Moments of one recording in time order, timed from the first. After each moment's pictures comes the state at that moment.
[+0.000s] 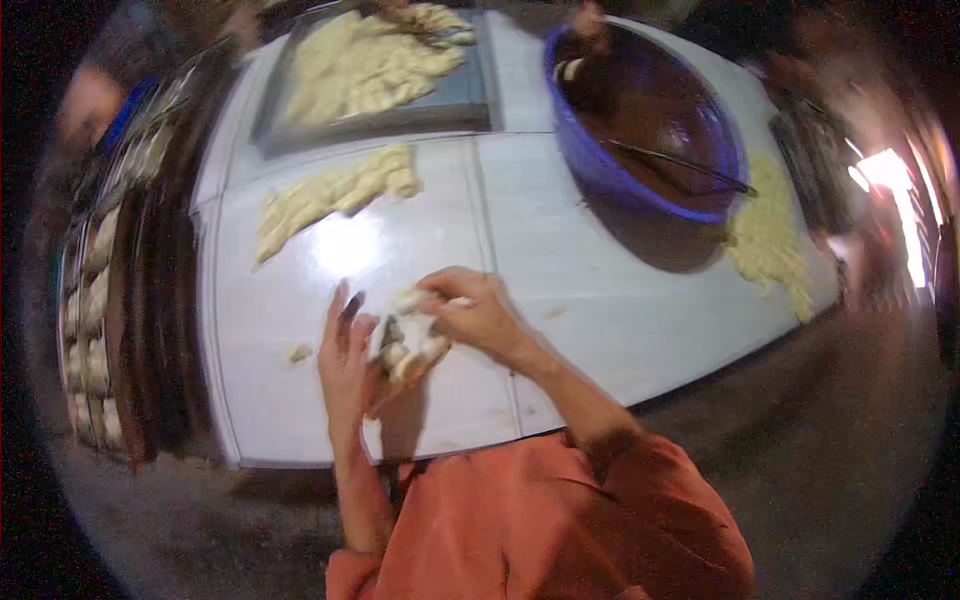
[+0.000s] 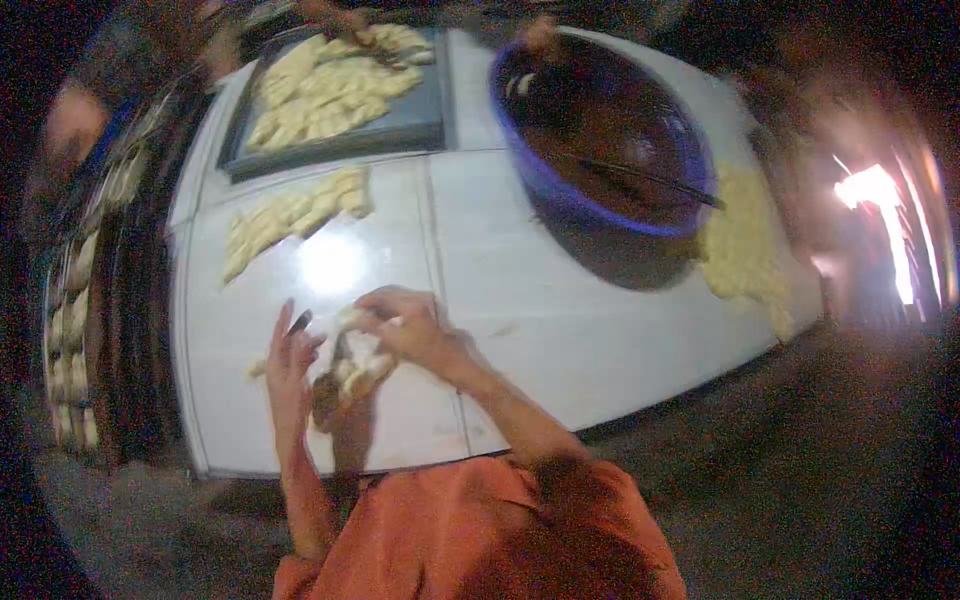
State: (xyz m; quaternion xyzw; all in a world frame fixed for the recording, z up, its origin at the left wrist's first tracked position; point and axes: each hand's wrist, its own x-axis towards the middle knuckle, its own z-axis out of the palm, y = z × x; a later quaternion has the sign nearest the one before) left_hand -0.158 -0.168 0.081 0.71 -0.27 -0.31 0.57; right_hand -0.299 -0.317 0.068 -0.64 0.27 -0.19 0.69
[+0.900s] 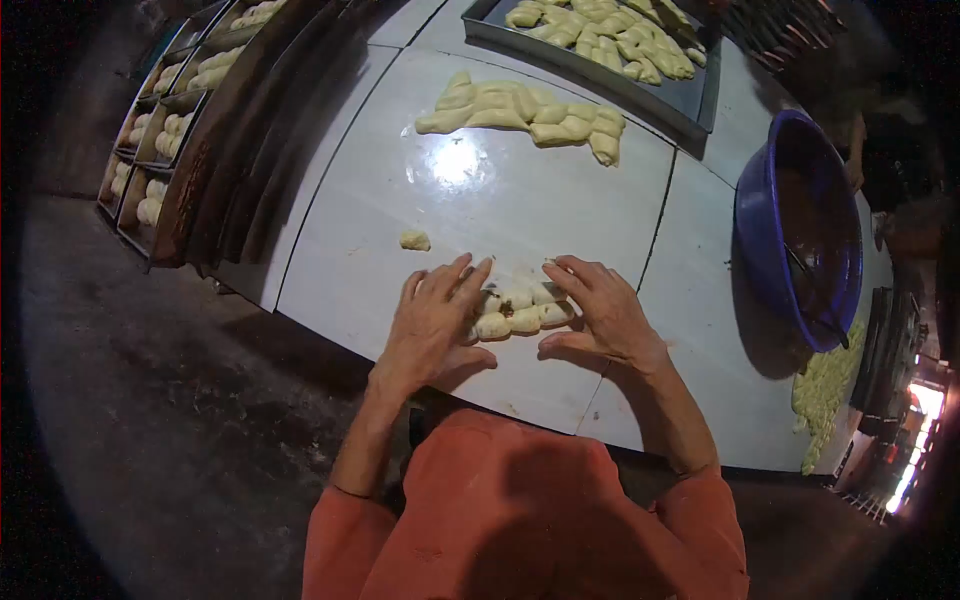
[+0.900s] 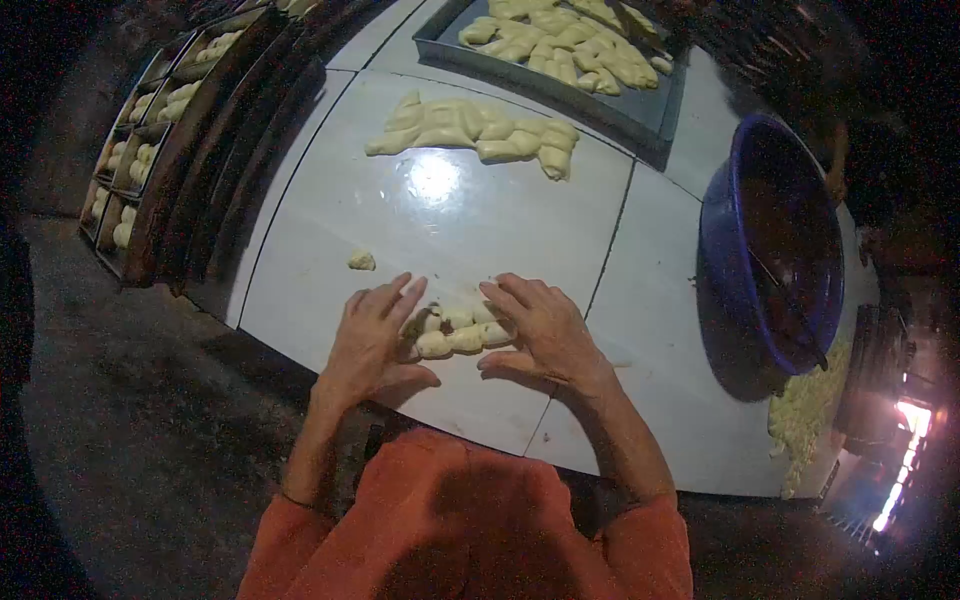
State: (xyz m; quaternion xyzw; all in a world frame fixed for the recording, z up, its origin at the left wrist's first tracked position) left_hand -0.148 -0.087 0.073 0.83 -0.50 -0.15 0.21; right_hand -0.289 -0.327 0.056 -0.95 -0.02 -0.04 0.31
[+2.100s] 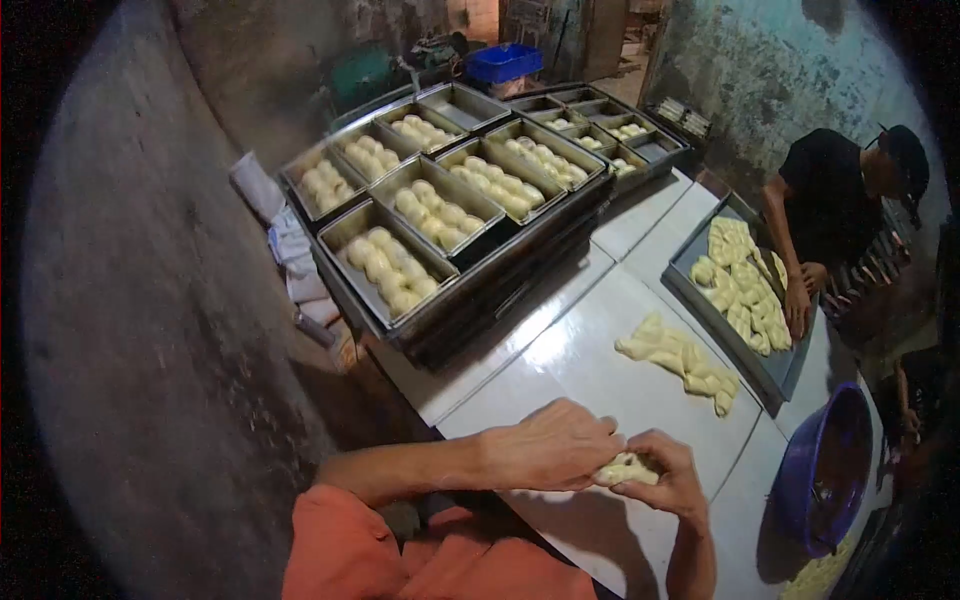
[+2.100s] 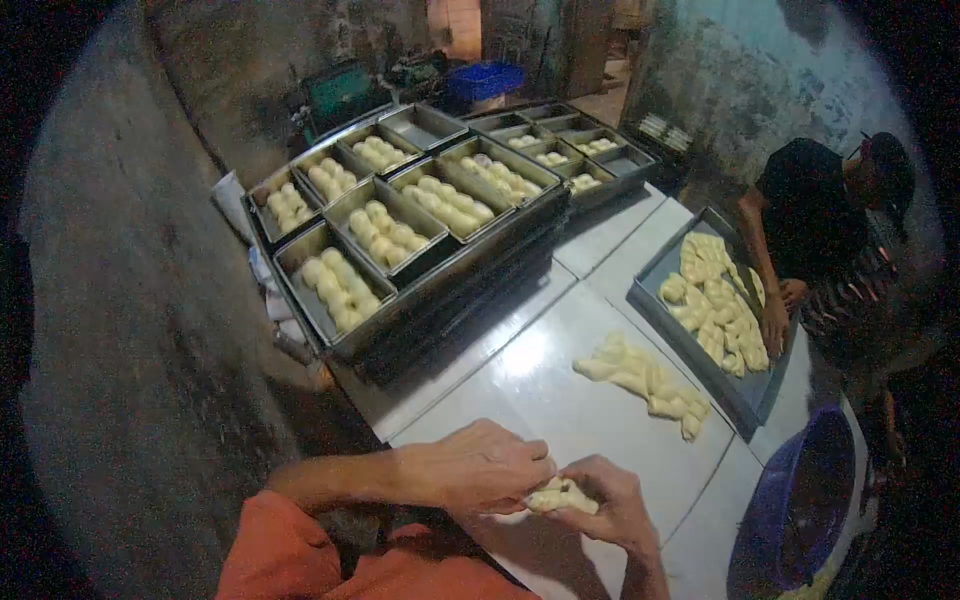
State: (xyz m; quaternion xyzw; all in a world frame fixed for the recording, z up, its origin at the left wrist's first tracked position) left_hand -0.015 -0.023 0.196 0.70 -0.65 -0.15 0.27; right_hand -0.149 -0.236 0.159 -0.86 -0.06 -0.01 0.51
